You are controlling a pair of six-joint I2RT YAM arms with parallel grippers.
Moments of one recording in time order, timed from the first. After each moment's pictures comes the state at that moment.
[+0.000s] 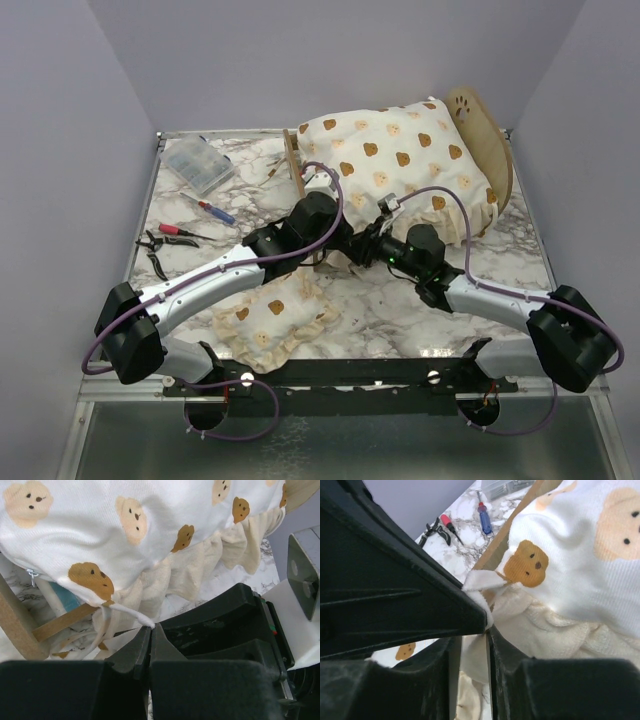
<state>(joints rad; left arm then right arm) -0.91 1.37 1.12 -0.23 -0.22 -0.70 0.69 1.29 0.53 0.68 -0.27 0.40</state>
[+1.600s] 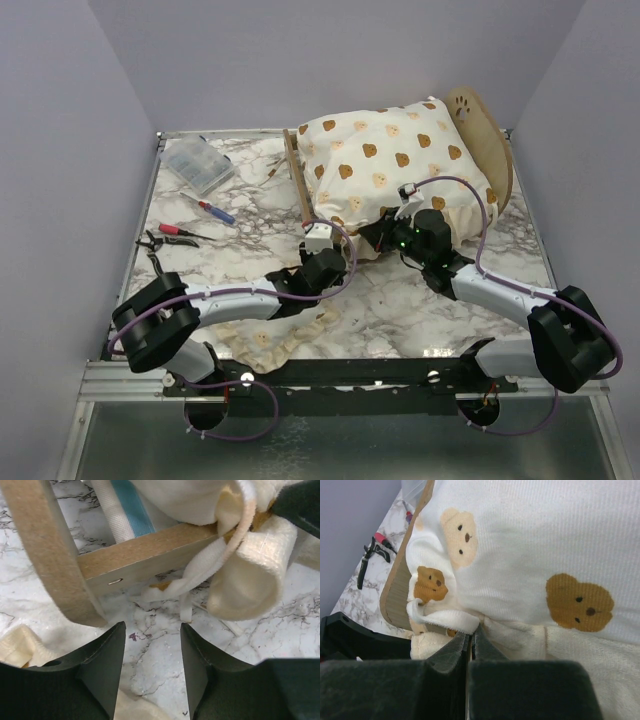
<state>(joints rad) -1.03 1.45 0.72 0.08 -0.58 -0.67 0.55 1.31 0.59 0.47 -0.14 0.46</state>
